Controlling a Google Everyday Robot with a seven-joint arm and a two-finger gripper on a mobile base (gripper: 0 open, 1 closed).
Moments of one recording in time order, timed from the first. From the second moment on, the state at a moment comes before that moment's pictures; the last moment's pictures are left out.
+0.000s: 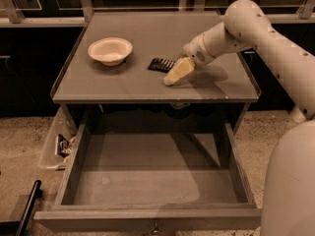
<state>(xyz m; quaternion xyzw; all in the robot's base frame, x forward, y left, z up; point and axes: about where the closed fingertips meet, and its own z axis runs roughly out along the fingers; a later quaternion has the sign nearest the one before) 0.744 -0.088 0.825 -0.49 0.77 0.18 0.36</state>
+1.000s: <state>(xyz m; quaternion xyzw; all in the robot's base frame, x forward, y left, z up) 0.744 -0.088 0.825 -0.49 0.77 0.18 0.36</state>
